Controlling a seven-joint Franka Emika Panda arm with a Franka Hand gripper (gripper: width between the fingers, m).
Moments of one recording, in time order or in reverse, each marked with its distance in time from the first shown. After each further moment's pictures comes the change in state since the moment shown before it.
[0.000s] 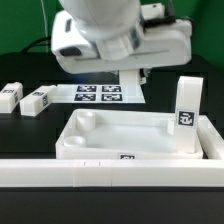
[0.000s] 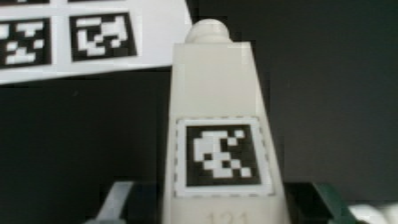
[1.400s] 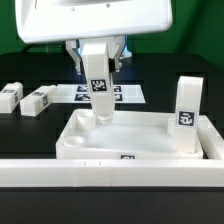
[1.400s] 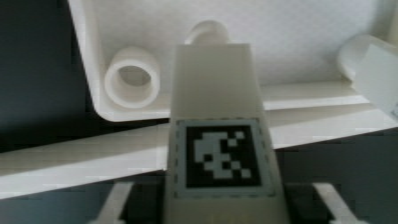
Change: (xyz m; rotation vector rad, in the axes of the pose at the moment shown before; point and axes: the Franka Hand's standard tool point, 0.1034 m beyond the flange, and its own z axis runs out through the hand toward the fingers) arm 0.053 0.020 -0.095 -0.095 0.913 -0.104
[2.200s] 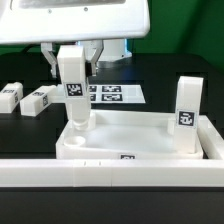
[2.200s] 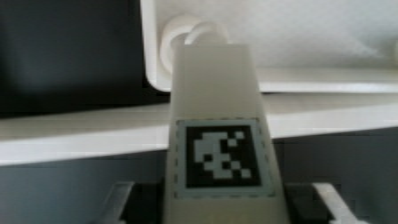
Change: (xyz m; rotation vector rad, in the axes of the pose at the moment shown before) arm 0.021 0.034 -0.001 -0.050 0.101 -0.080
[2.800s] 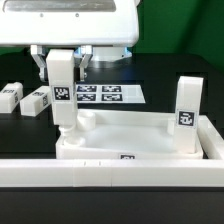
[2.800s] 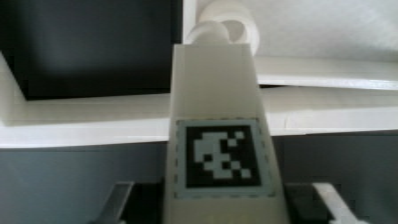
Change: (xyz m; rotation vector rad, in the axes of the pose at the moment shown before) arm -0.008 0.011 0.007 -0.023 0.014 -0.027
